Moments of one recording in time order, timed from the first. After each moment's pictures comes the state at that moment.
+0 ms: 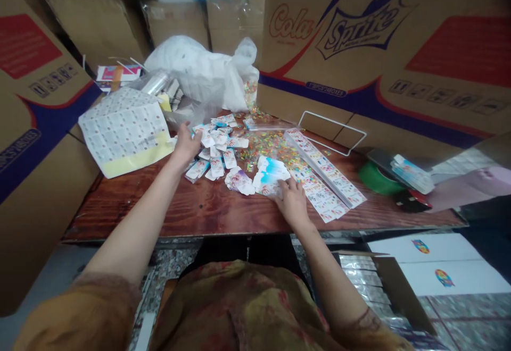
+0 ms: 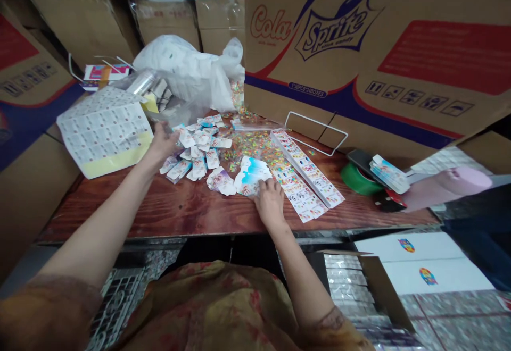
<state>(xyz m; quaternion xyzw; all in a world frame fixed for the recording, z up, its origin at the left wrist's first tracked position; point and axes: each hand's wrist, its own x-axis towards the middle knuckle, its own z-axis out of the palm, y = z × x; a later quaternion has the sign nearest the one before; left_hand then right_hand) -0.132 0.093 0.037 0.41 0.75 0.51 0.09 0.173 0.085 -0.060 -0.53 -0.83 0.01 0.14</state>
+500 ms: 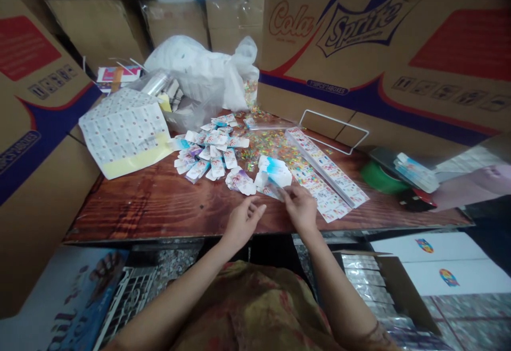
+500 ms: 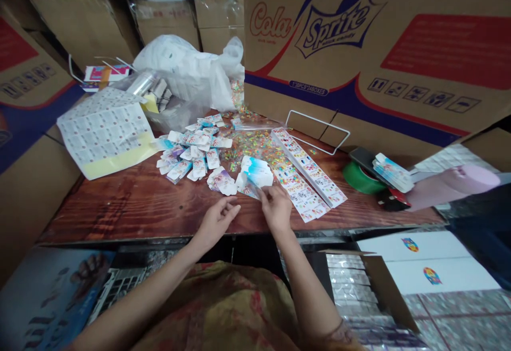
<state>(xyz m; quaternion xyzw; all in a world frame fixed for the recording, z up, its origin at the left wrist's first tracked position) 0.031 -0.016 -0.044 0.49 0.65 0.44 0.38 0.184 0.076 -0.064 -0.48 -0.72 0.22 0.45</state>
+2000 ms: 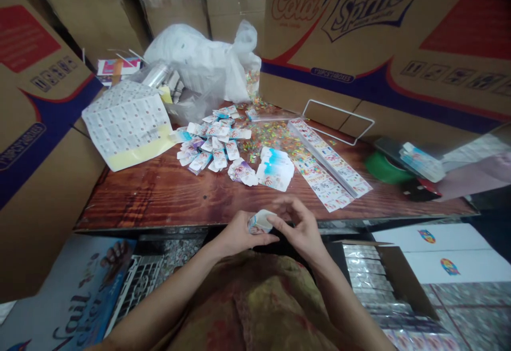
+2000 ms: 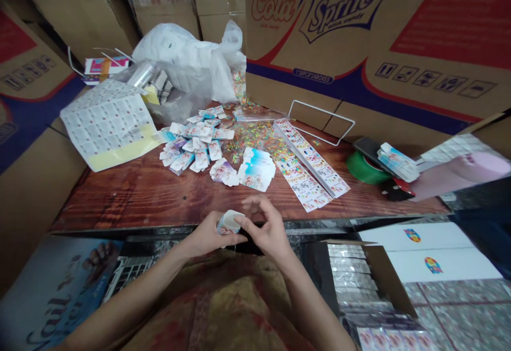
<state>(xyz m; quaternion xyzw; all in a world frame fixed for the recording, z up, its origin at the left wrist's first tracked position) 0.023 -0.055 -0.020 0.52 0.51 0.36 0.59 0.181 -0.006 -0.011 -0.34 -0.66 0.52 0.42</state>
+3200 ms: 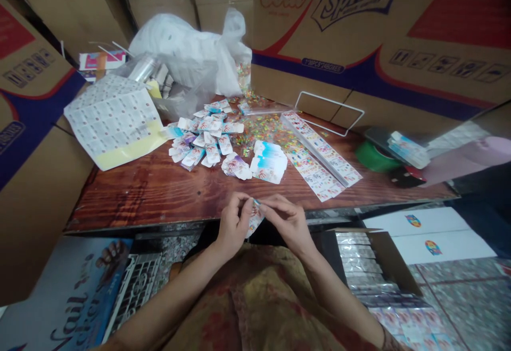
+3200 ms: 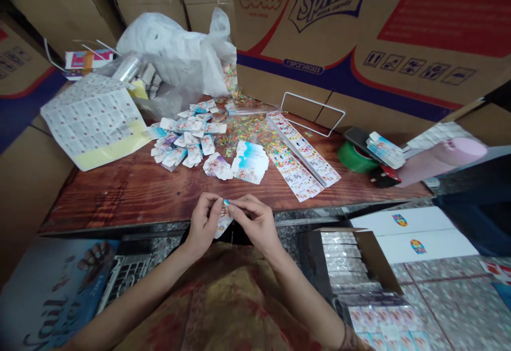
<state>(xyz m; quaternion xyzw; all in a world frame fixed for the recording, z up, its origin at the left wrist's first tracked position) 0.038 -0.061 -0.031 0.52 0.61 0.53 0.29 0.173 -0.016 -0.012 -0.35 -0.61 0.57 0.43</state>
